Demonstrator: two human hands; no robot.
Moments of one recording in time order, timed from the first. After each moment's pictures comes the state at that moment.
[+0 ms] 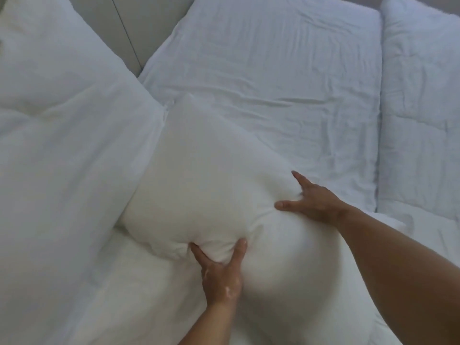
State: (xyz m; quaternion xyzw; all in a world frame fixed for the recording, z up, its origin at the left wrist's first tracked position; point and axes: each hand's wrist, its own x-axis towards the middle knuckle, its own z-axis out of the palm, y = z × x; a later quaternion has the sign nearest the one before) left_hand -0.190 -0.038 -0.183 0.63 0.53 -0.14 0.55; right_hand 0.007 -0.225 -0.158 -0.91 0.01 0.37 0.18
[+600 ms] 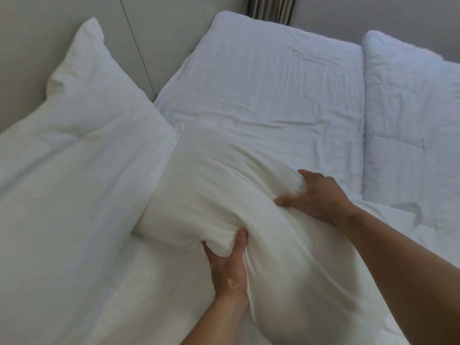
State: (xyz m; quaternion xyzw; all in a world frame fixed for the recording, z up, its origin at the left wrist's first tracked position) left_hand -0.186 -0.050 -0.117 0.47 0.51 0.03 0.72; right_hand -0.014 -0.205 -0.058 -0.96 -0.01 0.22 0.19
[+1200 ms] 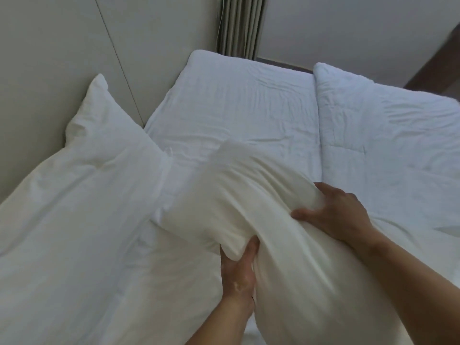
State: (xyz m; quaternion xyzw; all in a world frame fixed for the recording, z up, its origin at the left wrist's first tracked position) left_hand -0.233 -0.067 -0.023 0.44 0.40 -0.08 0.80; right_hand -0.121 -0.244 0.080 -0.97 0.07 0.13 0.17
